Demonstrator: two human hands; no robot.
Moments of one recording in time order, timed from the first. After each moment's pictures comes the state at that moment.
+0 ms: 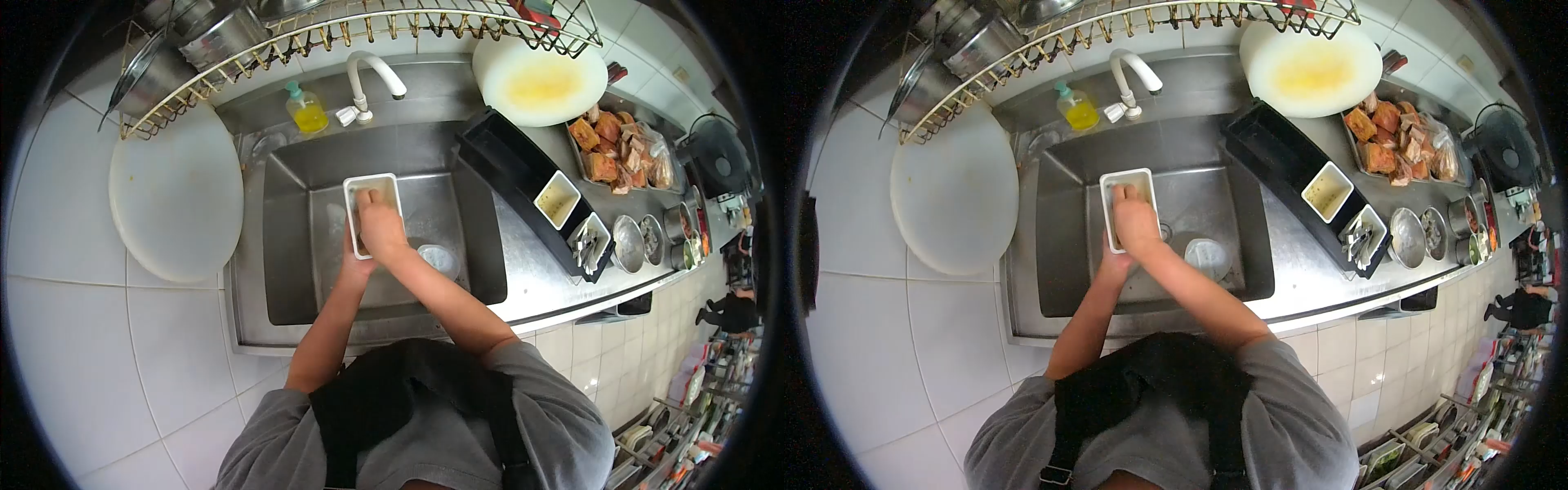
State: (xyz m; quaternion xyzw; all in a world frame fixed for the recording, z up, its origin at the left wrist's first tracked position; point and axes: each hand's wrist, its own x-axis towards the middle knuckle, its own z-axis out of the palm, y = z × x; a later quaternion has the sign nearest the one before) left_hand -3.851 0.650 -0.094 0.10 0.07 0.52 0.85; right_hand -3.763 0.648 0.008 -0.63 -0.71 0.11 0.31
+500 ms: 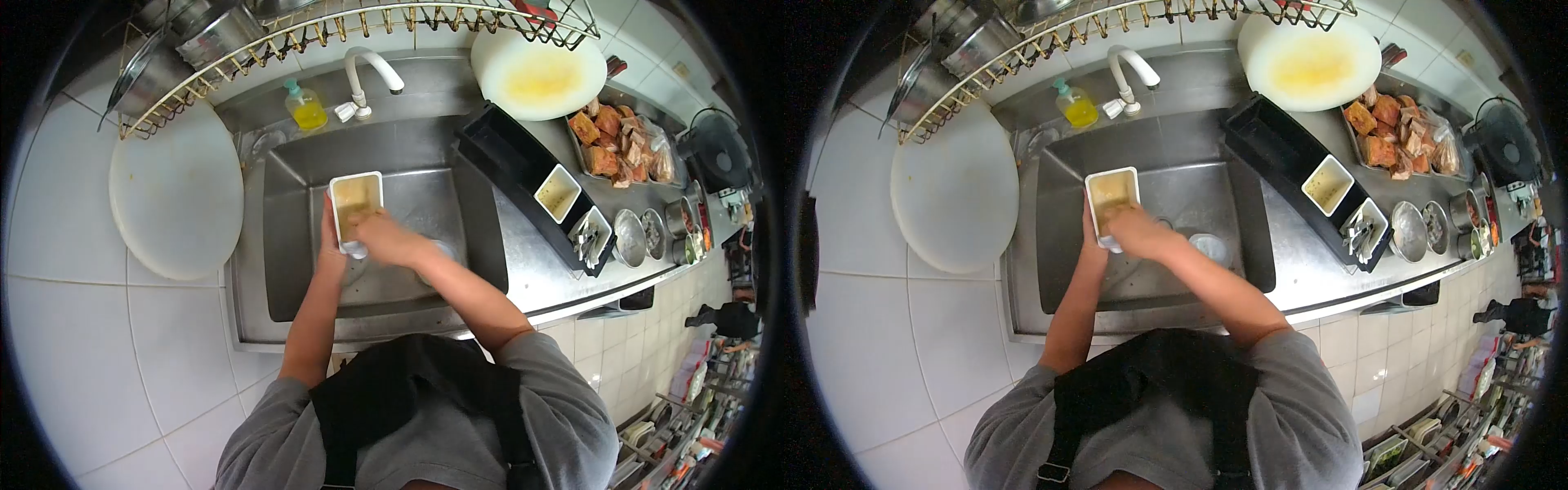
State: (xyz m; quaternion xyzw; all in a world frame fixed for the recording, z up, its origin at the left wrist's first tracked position) left_hand -3.880 0.682 -0.060 0.16 0.20 0.50 0.83; right_hand -3.732 0.636 0.014 -0.39 -0.88 0.21 0.20
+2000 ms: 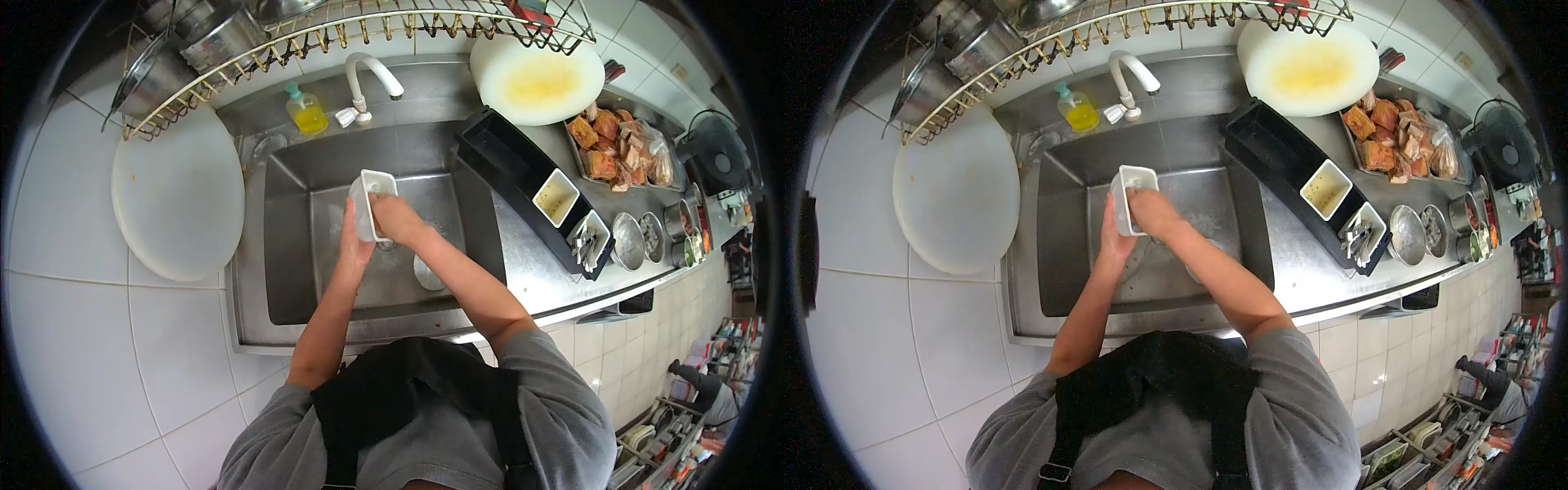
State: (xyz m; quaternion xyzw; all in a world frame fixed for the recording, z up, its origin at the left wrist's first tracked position) left_hand -3.846 0.668 -0.069 0.20 0.31 0.52 0.77; right_hand -3.717 0.679 -0.030 -0.53 -0.79 0.23 0.19
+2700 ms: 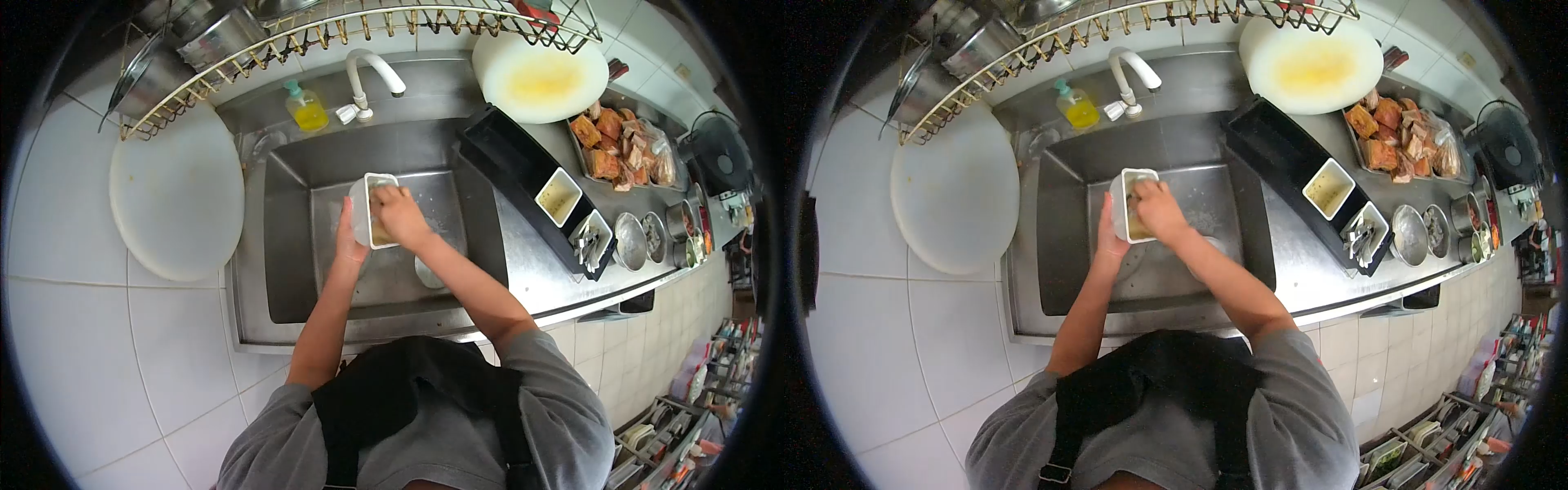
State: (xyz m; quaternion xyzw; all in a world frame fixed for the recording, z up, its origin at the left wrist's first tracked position) left_hand -3.854 0.673 -0.081 0.18 0.29 0.52 0.78; right_hand -3.708 0.663 -0.036 -0.48 -0.84 0.01 0.26
